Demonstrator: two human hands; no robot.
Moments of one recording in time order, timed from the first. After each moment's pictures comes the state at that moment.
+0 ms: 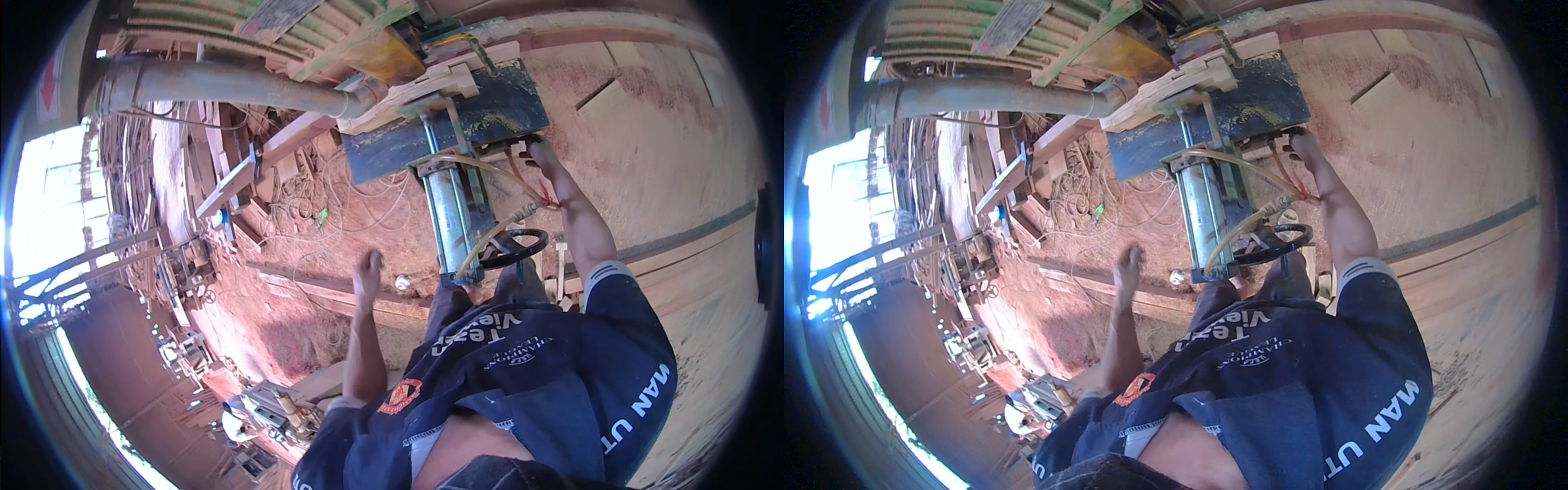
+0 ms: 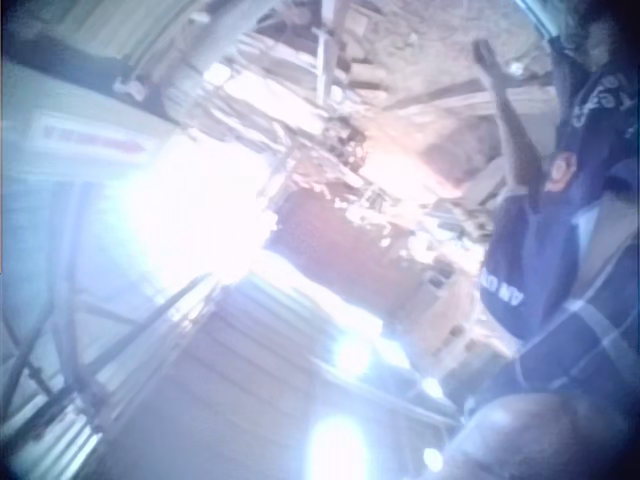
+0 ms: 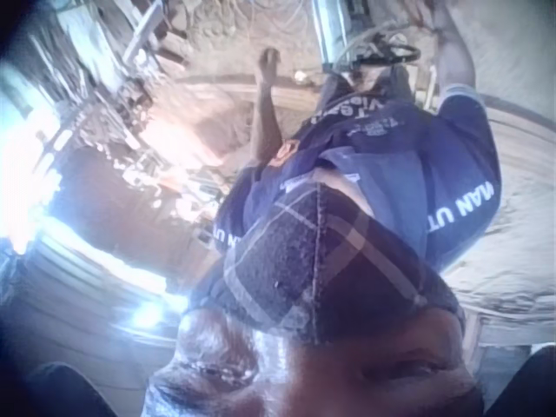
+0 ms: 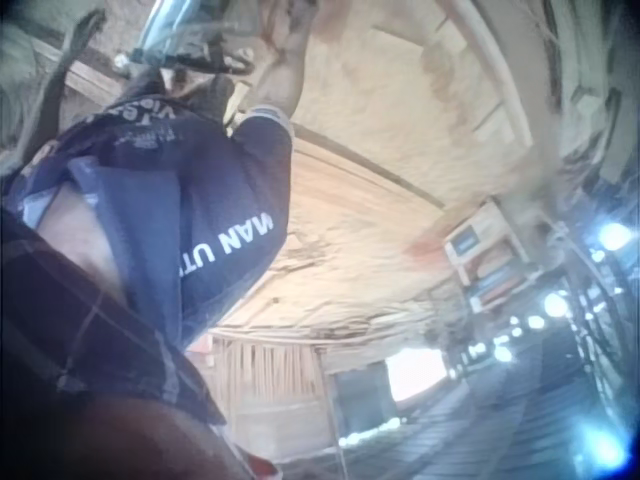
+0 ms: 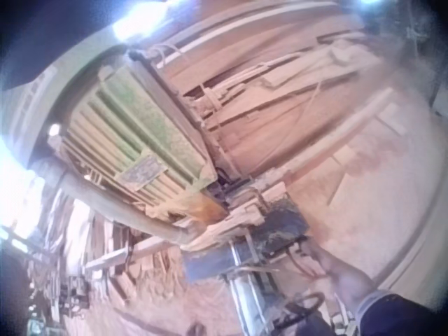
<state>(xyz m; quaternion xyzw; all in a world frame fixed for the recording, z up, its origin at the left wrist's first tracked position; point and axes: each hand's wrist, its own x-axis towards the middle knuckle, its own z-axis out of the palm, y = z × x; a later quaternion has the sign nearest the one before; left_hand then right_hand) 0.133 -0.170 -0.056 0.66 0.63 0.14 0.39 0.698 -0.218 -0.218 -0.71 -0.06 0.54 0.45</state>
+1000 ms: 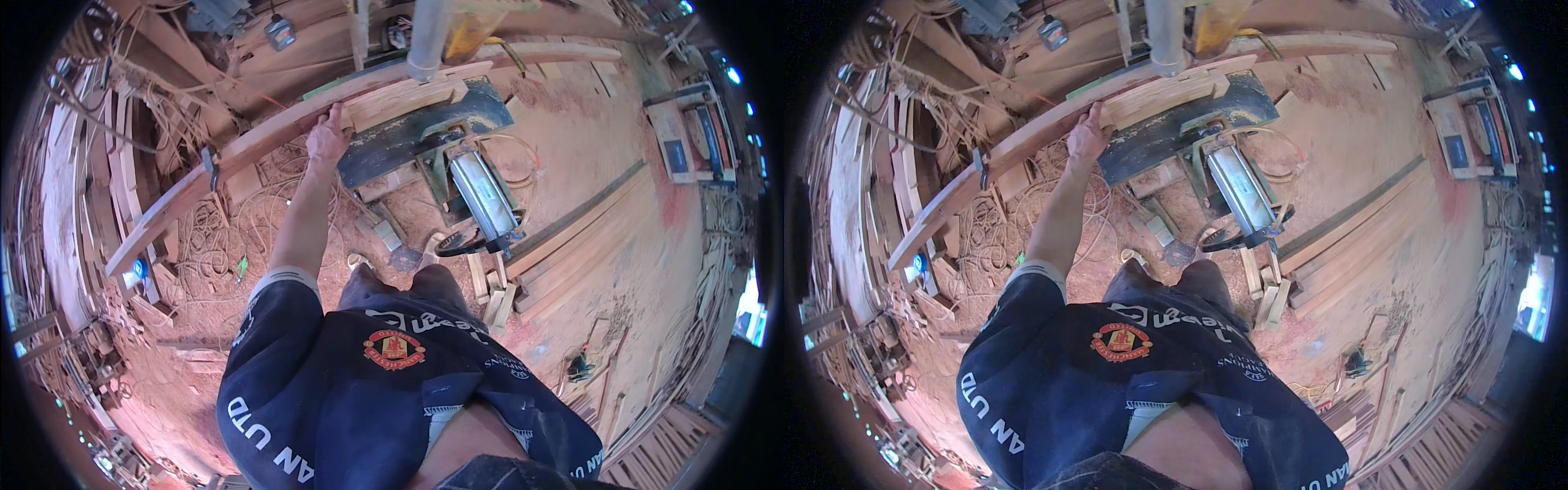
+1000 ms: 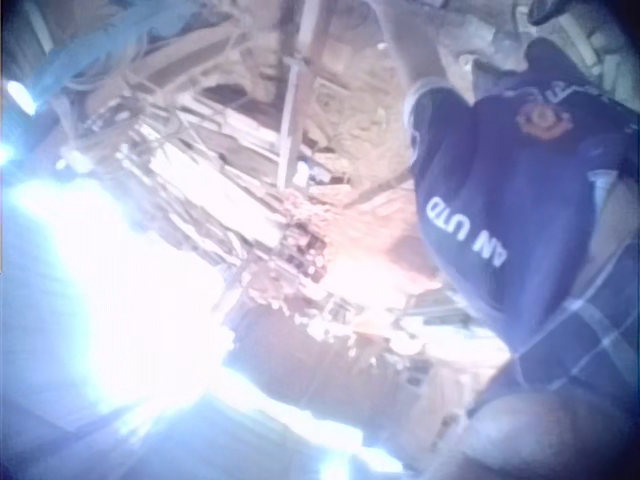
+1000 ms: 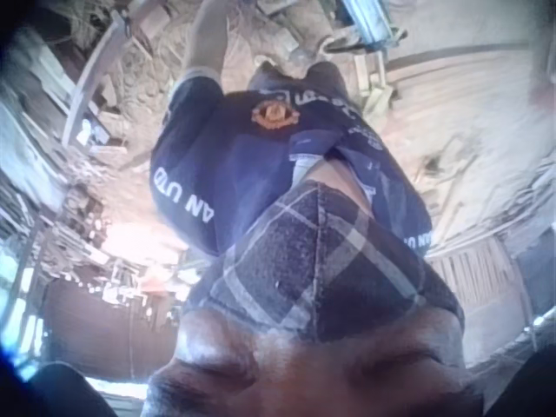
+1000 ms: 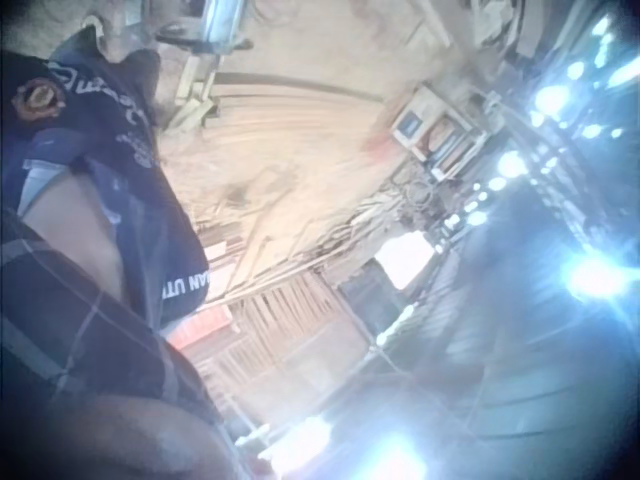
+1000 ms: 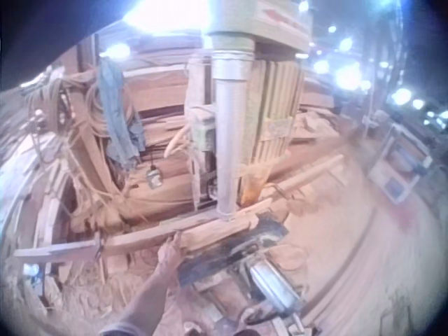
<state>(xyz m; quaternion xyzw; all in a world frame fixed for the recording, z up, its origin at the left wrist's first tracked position) 0.262 0.175 -0.046 0.91 0.35 0.11 0.21 0.128 -0.635 -0.307 -0.75 0.21 0.47 0.42</state>
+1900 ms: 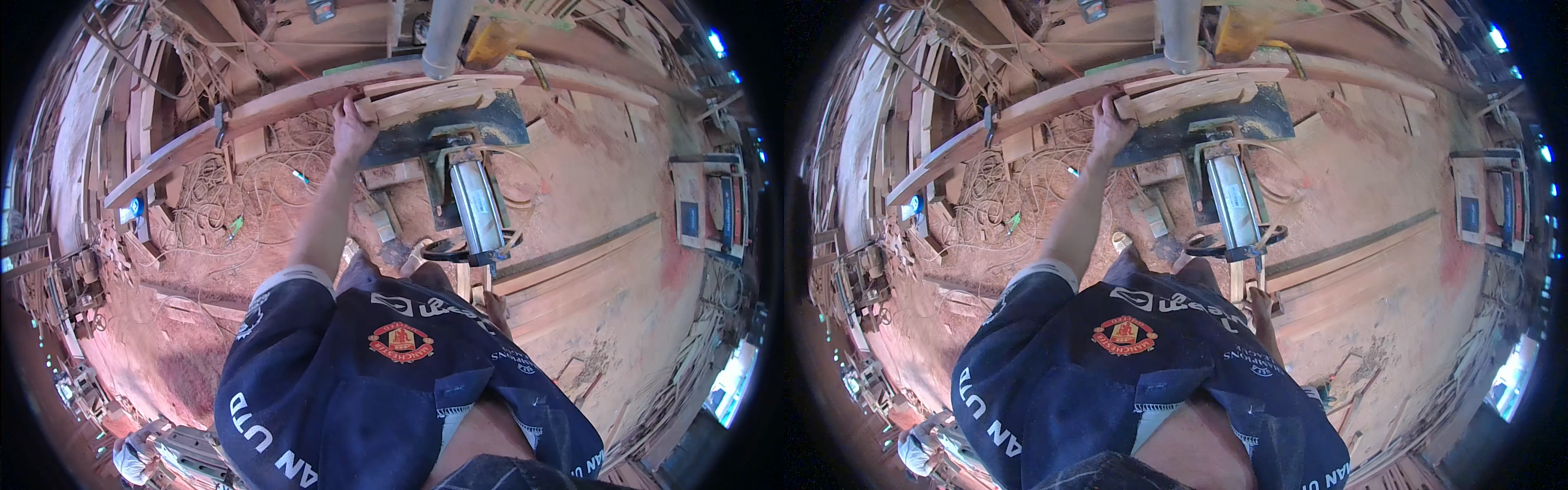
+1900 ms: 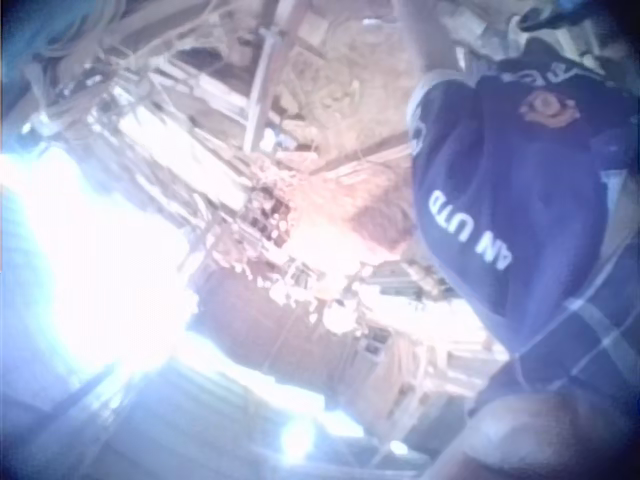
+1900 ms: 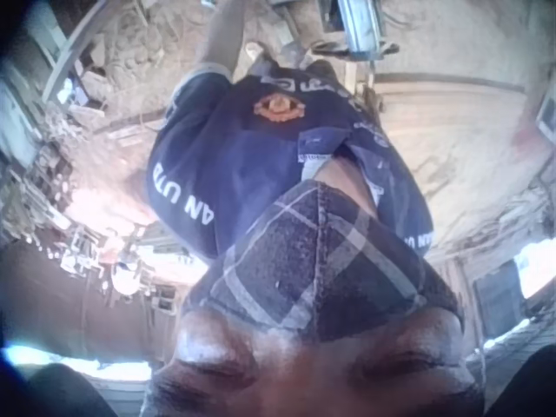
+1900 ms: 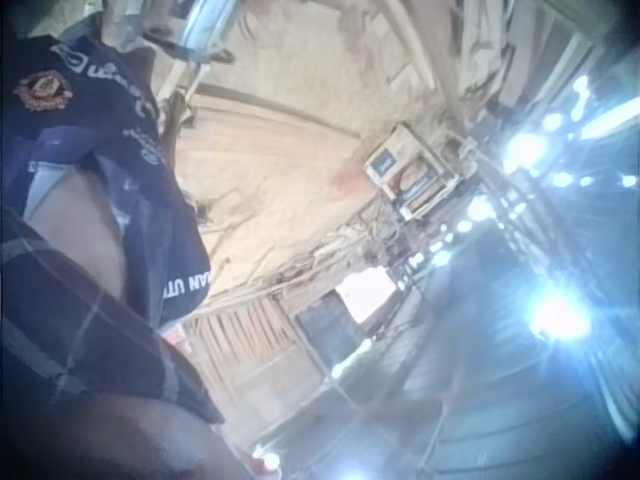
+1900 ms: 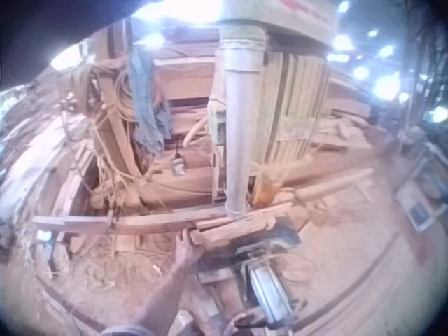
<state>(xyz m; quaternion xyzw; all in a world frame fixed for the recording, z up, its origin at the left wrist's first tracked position) 0.280 0.127 -0.088 0.82 0.44 0.26 0.26 0.333 -0.528 -0.187 -0.77 0.18 0.46 0.41</state>
